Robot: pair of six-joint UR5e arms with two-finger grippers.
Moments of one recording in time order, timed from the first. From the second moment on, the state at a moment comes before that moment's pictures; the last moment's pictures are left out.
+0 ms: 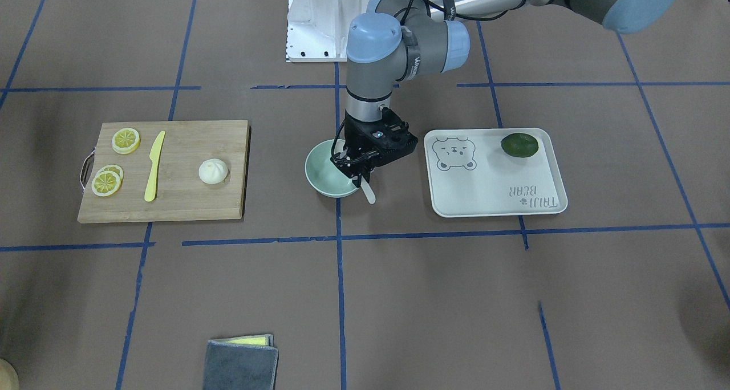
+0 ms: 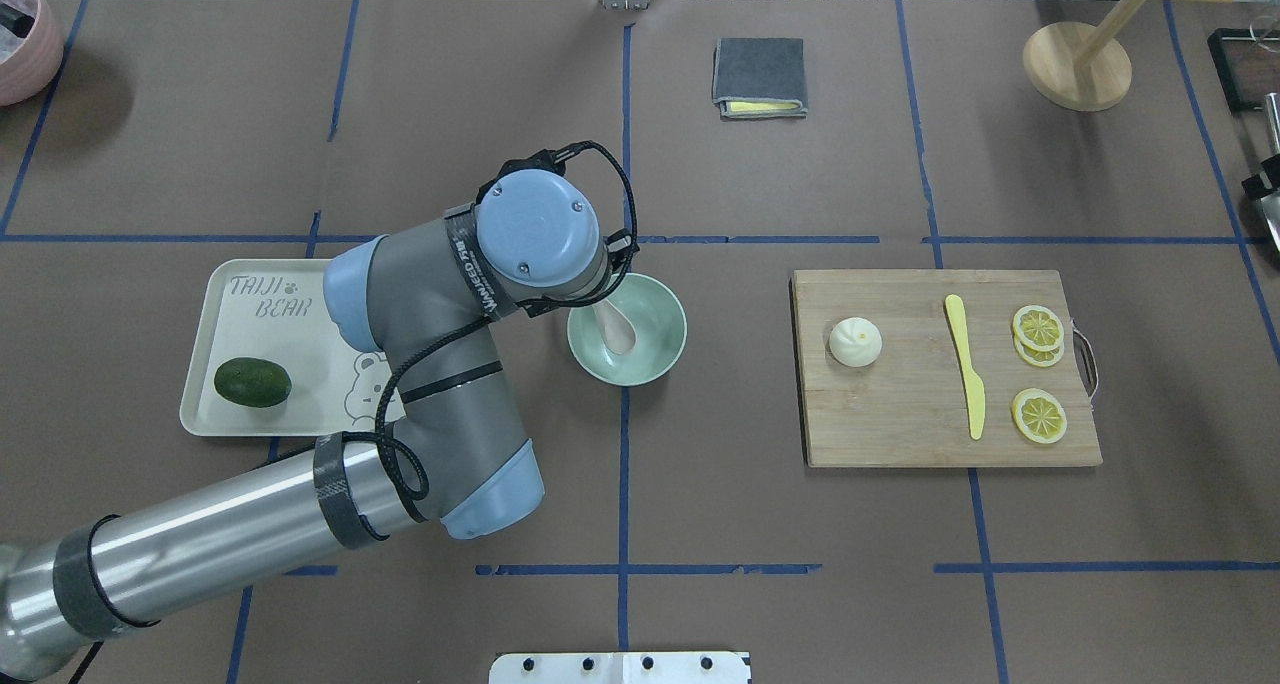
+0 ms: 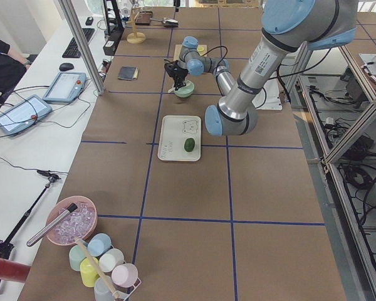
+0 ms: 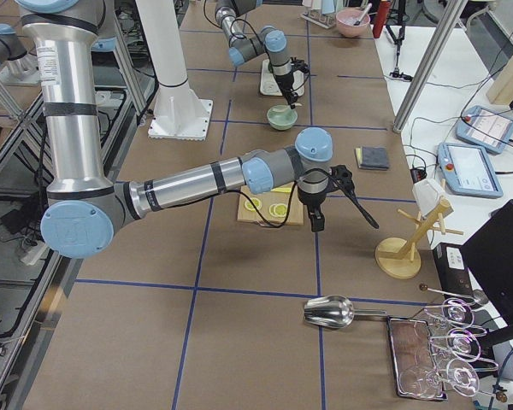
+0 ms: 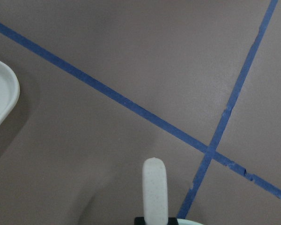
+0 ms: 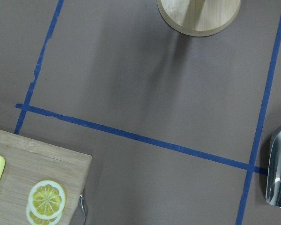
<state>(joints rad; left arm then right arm) -0.49 -2.40 -1.49 -1.70 -1.63 -1.79 1.37 -1.51 1.80 -1.49 2.32 0.15</state>
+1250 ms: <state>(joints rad) -0.45 -2.35 -1.59 -1.69 -1.61 -1.54 1.37 -1.51 1.81 -1.49 2.32 0.15</state>
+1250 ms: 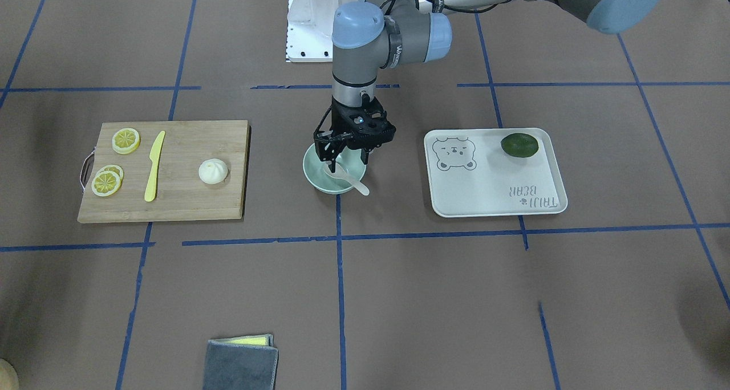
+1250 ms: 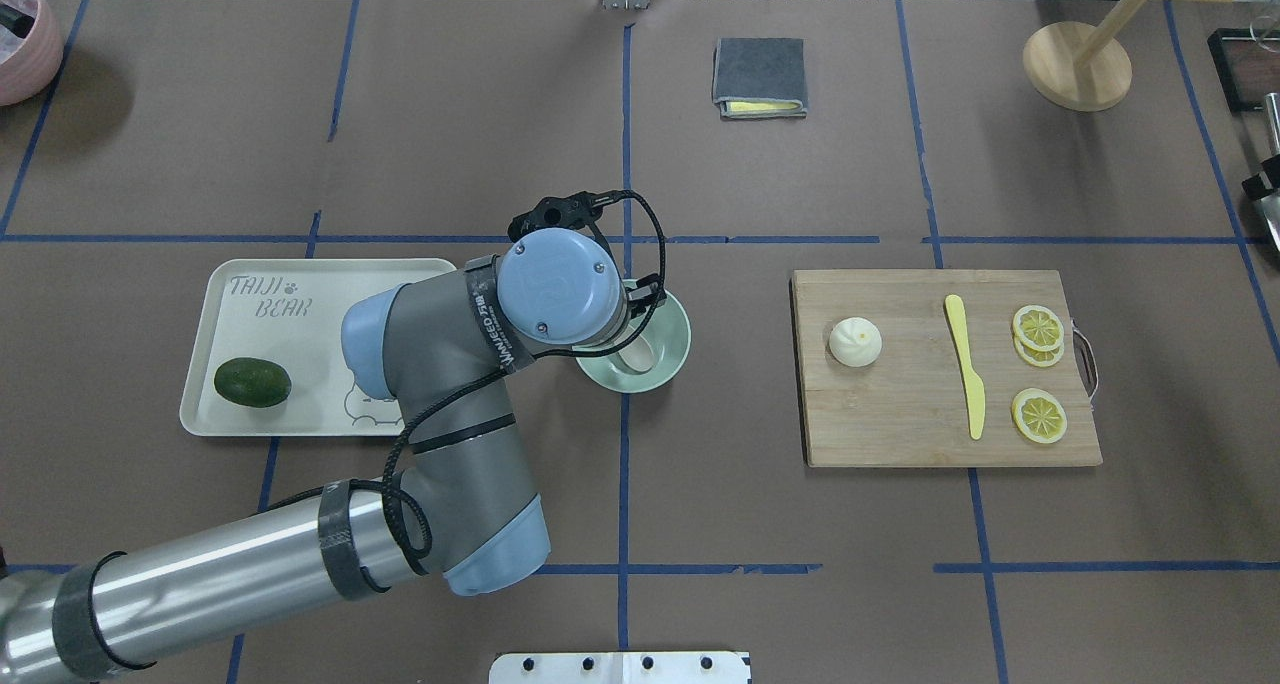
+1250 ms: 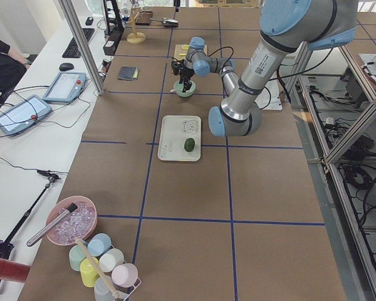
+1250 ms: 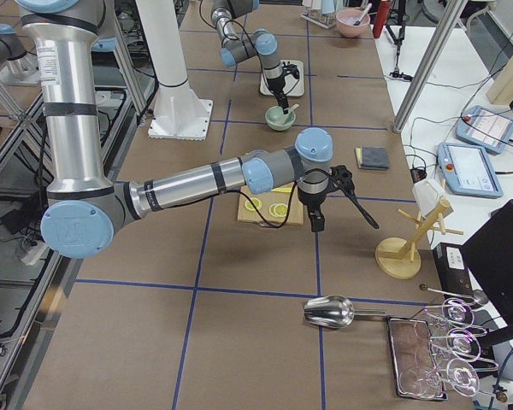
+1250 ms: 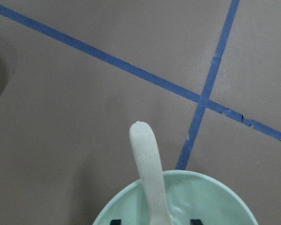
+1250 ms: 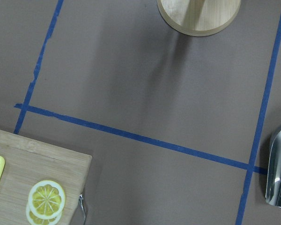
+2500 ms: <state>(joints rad) -1.30 -1.84 -1.80 -1.53 -2.14 0.05 1.15 -1.40 1.92 -1.36 2.31 0.40</state>
